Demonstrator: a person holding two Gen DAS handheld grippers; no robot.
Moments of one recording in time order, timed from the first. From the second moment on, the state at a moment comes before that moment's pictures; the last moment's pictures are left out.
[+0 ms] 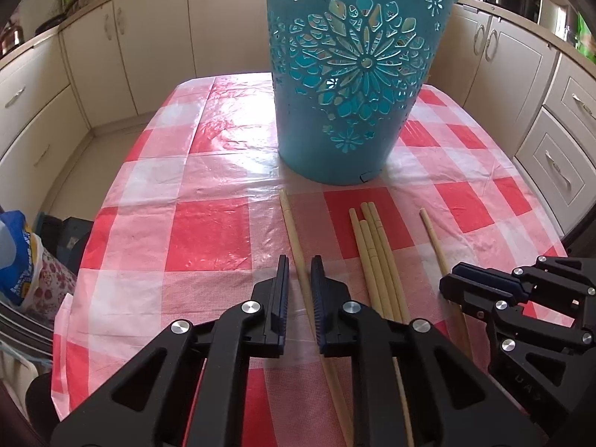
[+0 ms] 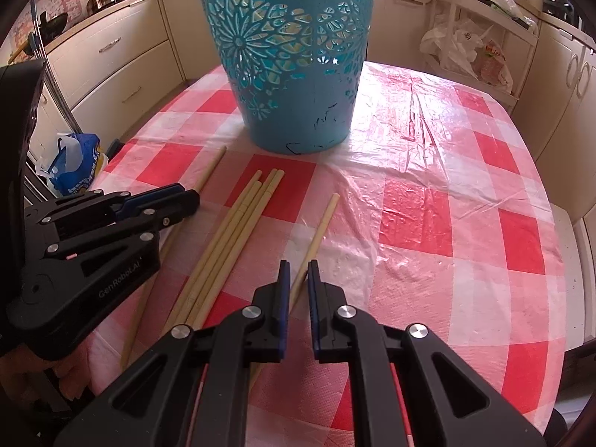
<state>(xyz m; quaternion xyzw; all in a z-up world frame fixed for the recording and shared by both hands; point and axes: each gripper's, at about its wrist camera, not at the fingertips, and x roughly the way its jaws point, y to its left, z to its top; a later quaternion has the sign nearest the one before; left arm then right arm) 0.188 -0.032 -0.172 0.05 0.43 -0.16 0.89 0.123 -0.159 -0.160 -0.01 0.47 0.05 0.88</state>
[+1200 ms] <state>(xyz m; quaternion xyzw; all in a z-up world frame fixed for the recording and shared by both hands) 0.198 -0.034 -0.169 0.05 0.45 -0.16 0.88 0.126 -0.158 -0.159 -0.03 0.49 0.07 0.87</state>
